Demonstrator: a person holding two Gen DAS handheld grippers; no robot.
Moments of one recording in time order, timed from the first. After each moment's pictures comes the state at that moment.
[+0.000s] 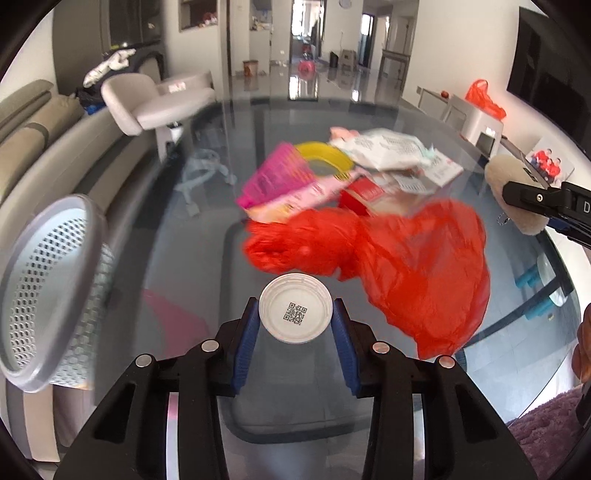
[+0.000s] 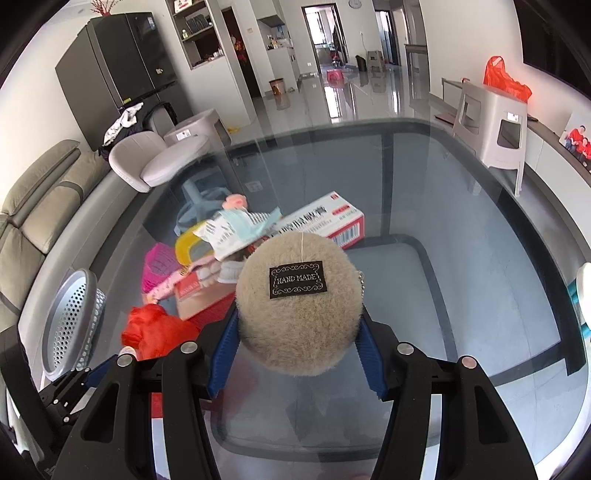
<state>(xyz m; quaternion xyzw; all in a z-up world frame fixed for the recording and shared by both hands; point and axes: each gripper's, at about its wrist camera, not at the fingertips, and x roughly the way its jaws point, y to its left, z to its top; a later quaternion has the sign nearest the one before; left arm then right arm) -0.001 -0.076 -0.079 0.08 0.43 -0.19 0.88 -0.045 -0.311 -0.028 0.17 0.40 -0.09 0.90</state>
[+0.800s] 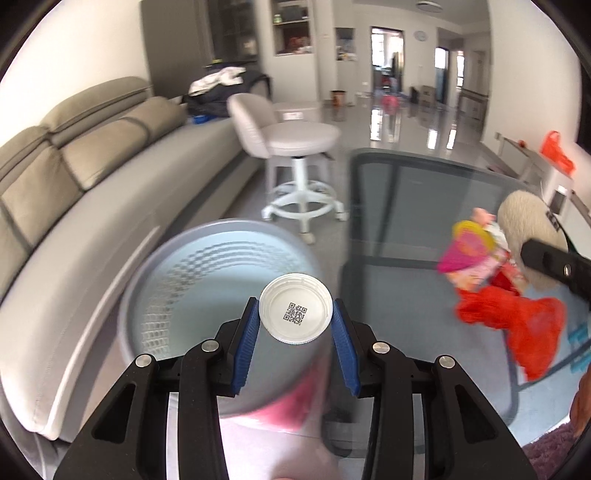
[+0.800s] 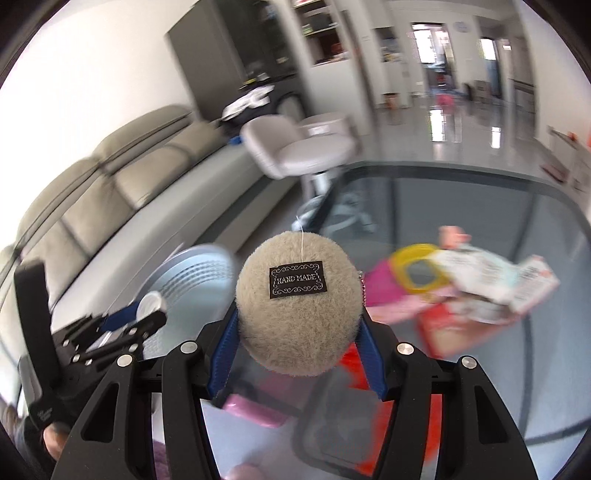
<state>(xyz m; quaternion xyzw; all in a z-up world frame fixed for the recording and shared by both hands) 0.030 0.099 -0.008 0.06 0.38 -0.03 0.92 0.013 -0.121 0.018 0.11 0.37 0.13 0.91</state>
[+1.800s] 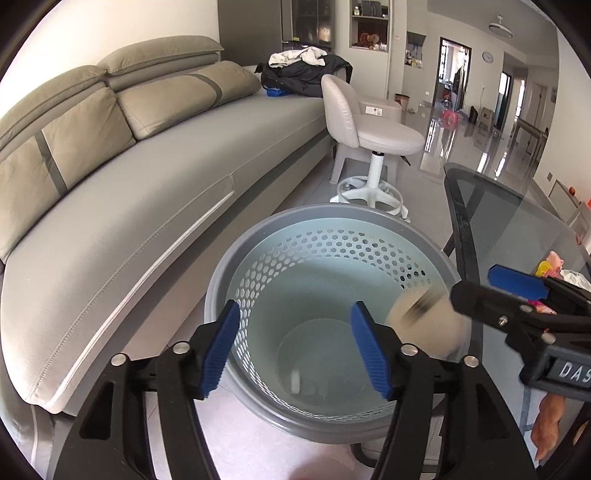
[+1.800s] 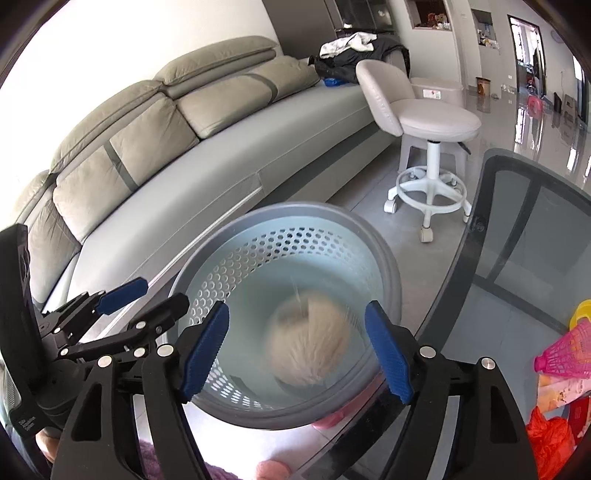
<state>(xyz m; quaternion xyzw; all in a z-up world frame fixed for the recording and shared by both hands) 0.056 0.216 -0.030 -0.01 0.40 0.06 0.92 0.102 0.044 -0.019 0.04 0.43 0.26 0.87</state>
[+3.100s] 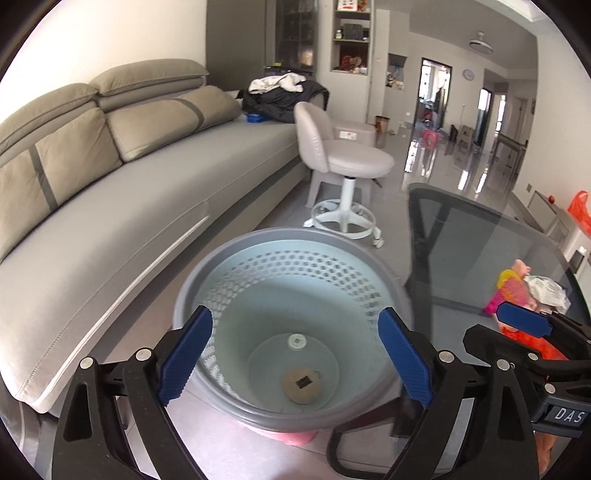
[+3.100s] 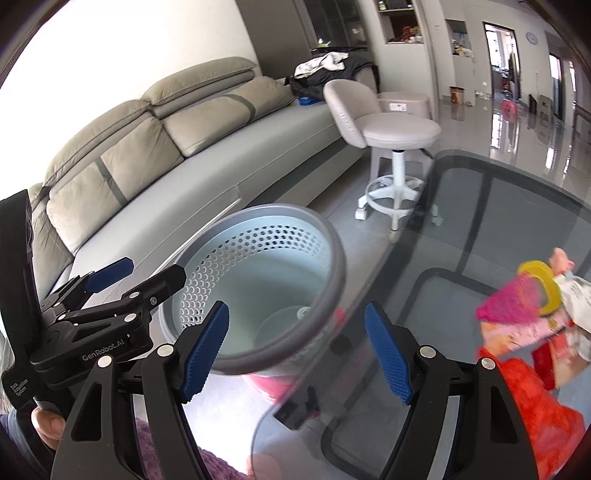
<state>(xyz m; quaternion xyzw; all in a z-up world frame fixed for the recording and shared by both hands) 0.032 0.176 -0.003 -0.02 0.35 0.01 0.94 0.043 -0.015 0.001 0.05 0.40 0.21 0.89</state>
